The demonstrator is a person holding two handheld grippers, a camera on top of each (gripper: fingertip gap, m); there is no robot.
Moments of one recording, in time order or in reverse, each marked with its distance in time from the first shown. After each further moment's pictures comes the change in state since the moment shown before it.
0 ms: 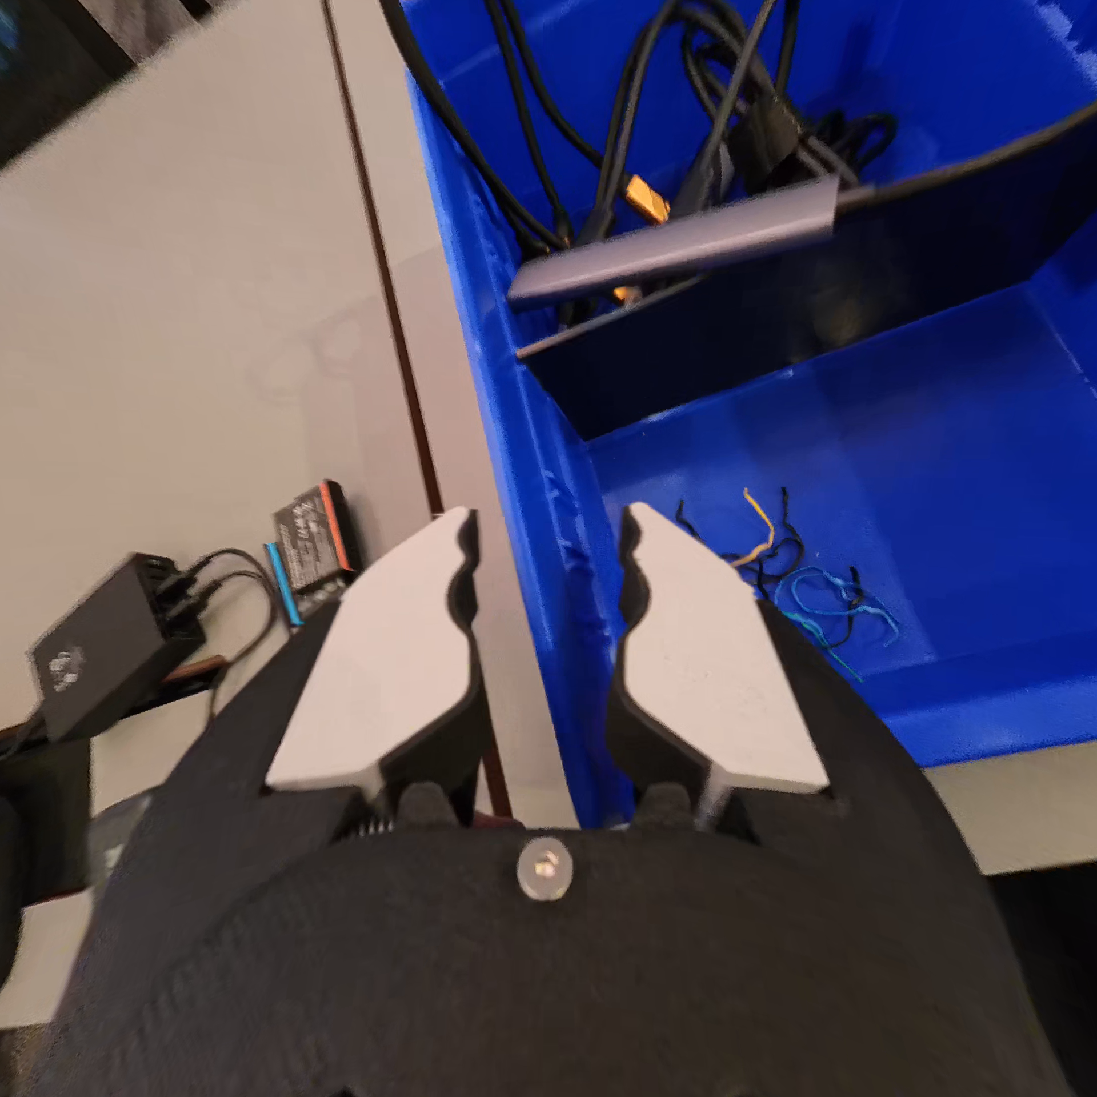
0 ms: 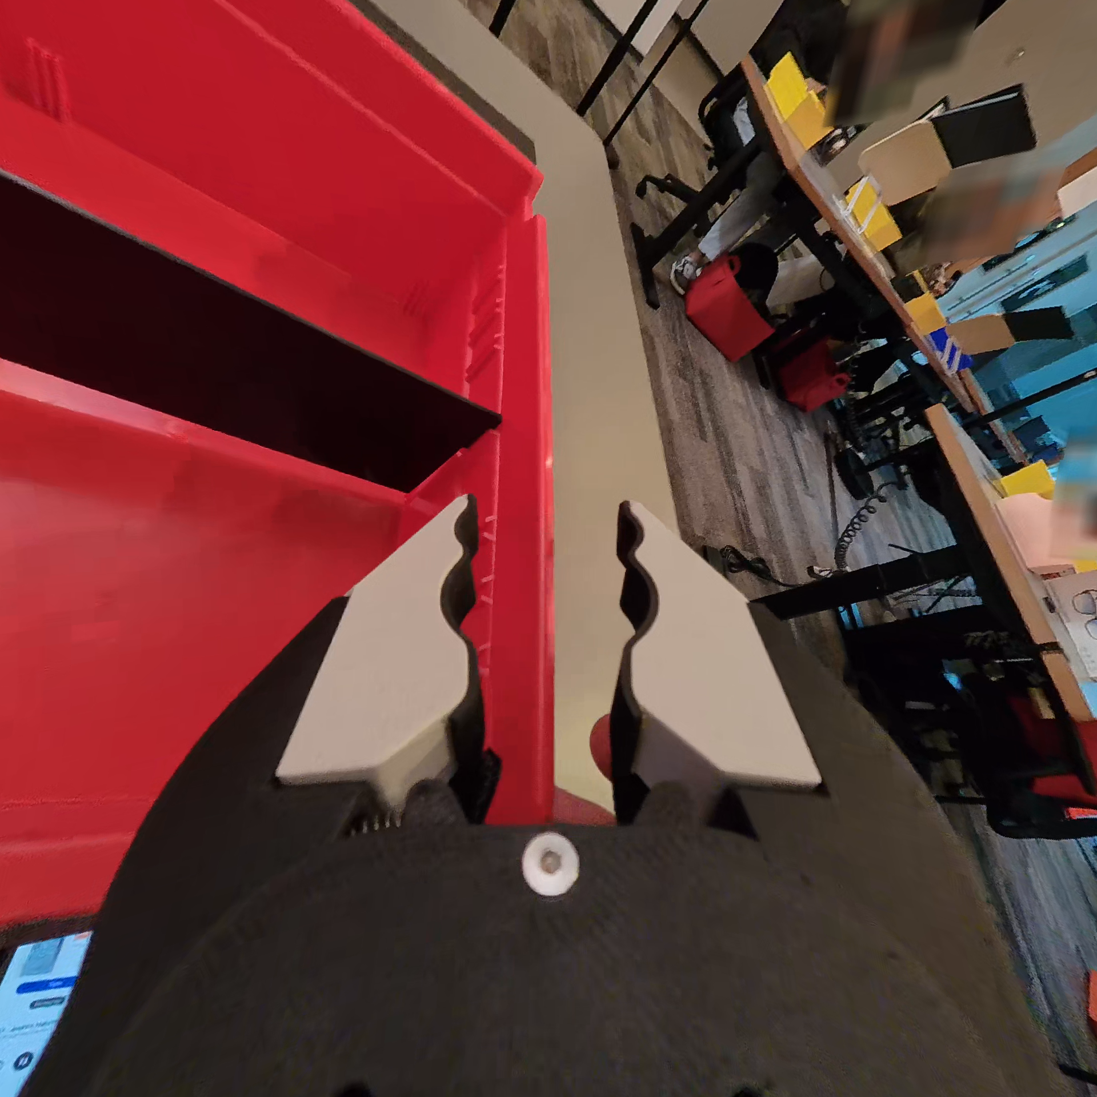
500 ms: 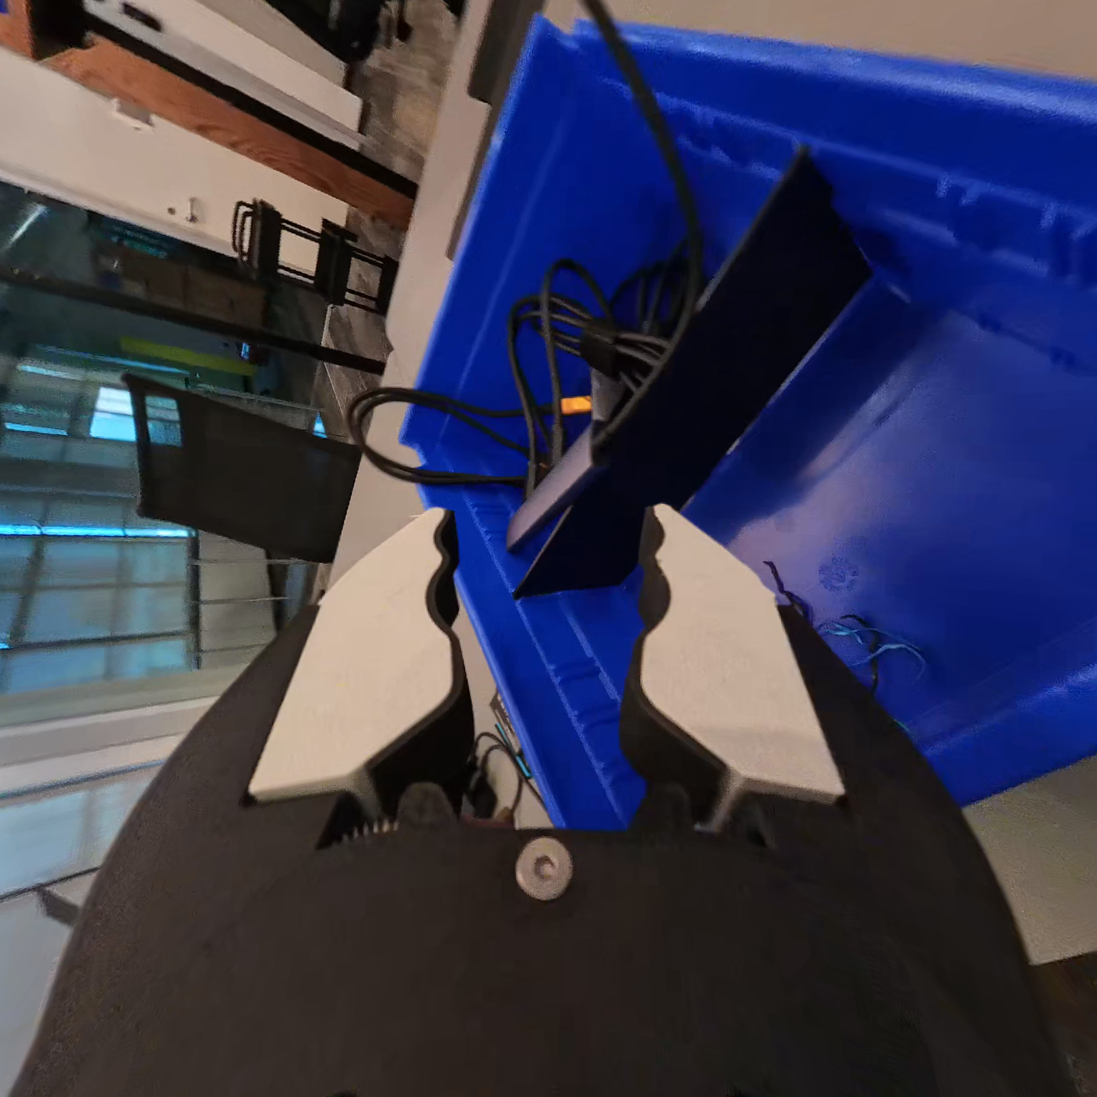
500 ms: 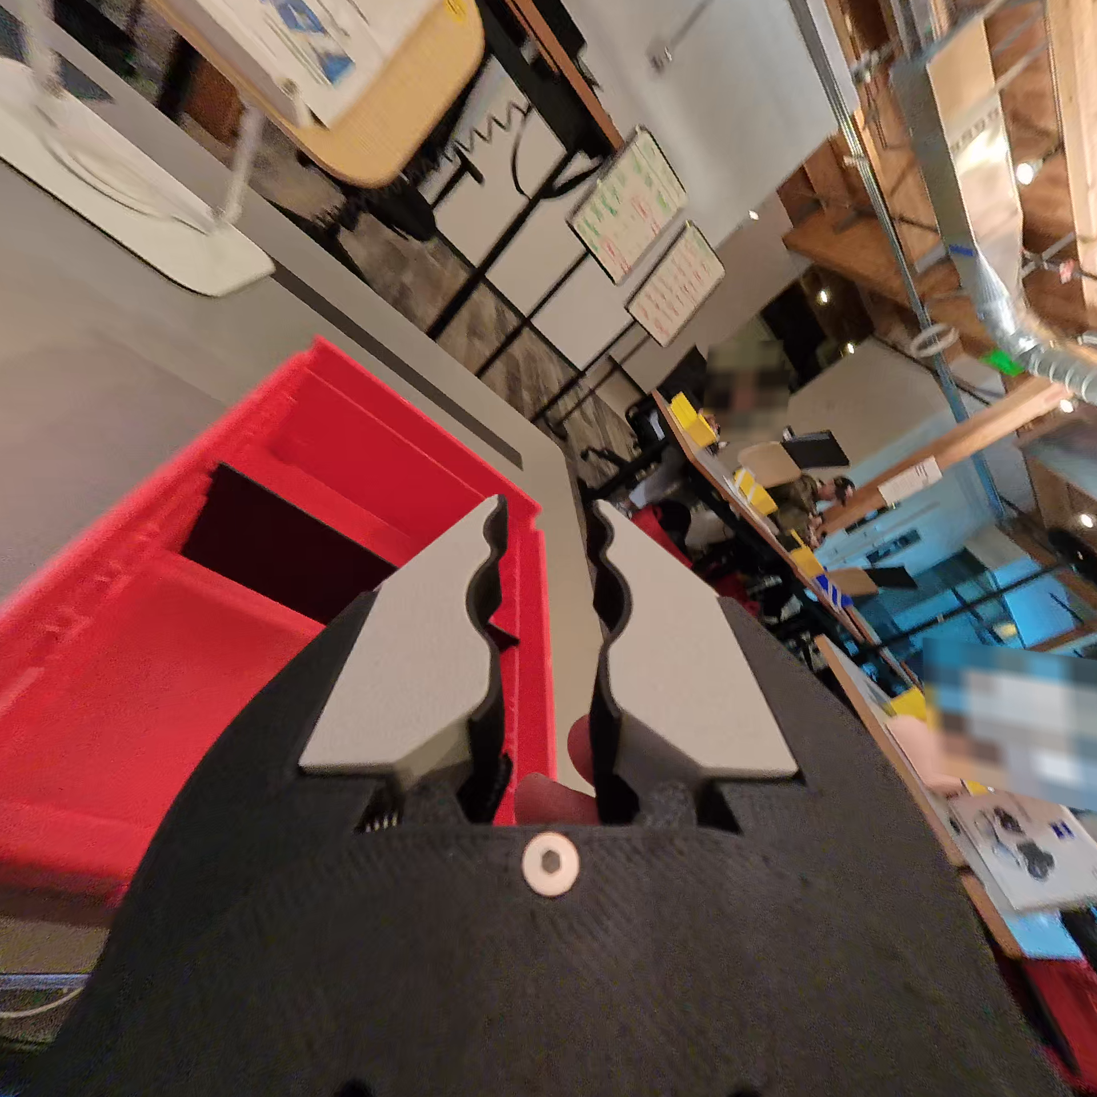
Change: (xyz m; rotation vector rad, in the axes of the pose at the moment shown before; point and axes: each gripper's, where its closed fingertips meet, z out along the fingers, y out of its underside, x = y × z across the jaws) left arm 0.061 -0.079 -0.019 0.118 -0.184 0.716; right arm -0.023 -0.119 -0.107 0.431 0.062 -0.122
